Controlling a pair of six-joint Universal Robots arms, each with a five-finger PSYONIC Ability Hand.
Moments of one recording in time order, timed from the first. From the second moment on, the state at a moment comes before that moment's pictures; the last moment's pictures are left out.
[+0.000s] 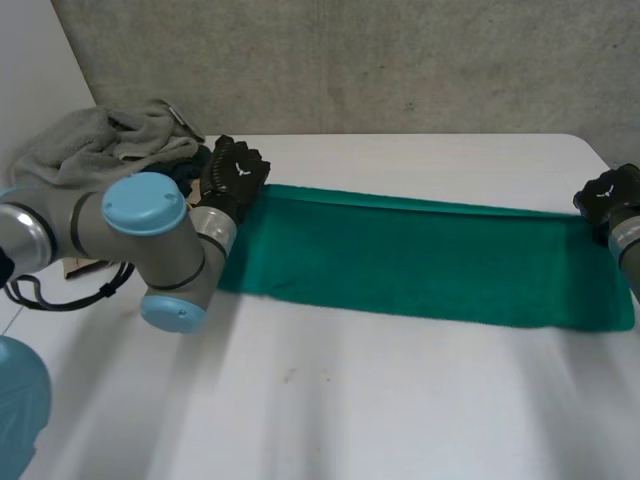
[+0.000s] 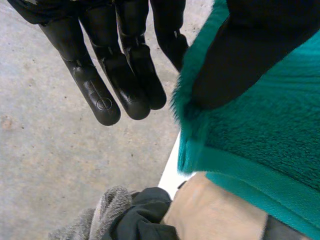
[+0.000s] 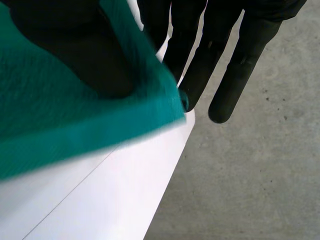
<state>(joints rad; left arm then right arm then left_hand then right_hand) 4.24 -2.40 -1.11 3.57 -1.56 3.99 1.56 -0.93 1.33 -0.21 1.48 2.13 1.15 1.20 1.19 1.20 1.00 1.03 1.03 1.03 1.03 0.86</state>
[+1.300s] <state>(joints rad) 4.24 -1.94 -1.58 3.68 -1.61 3.72 1.78 -1.17 1.58 -0.47 1.25 2.13 0.19 0.21 0.21 0.20 0.05 1.11 1.17 1.19 1.20 1.00</state>
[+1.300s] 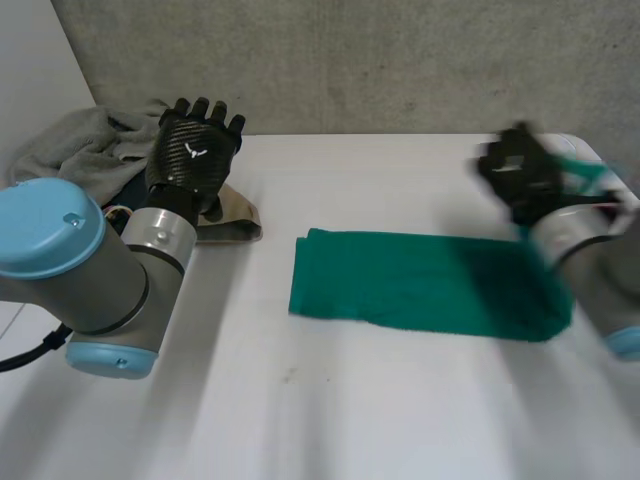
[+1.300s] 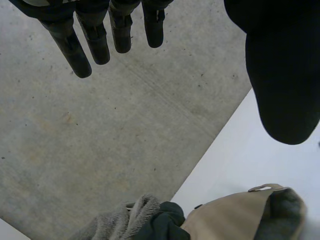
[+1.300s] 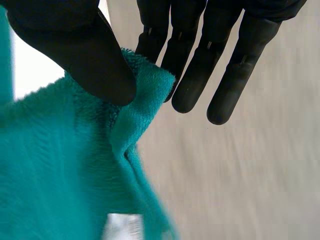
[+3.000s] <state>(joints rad) 4.04 -2.05 -1.37 3.55 -1.64 3.42 1.97 -1.28 1.66 -0.29 1.26 2.95 0.19 0.21 0.21 0.20 0.05 0.23 0.21 0.21 0.21 0.04</state>
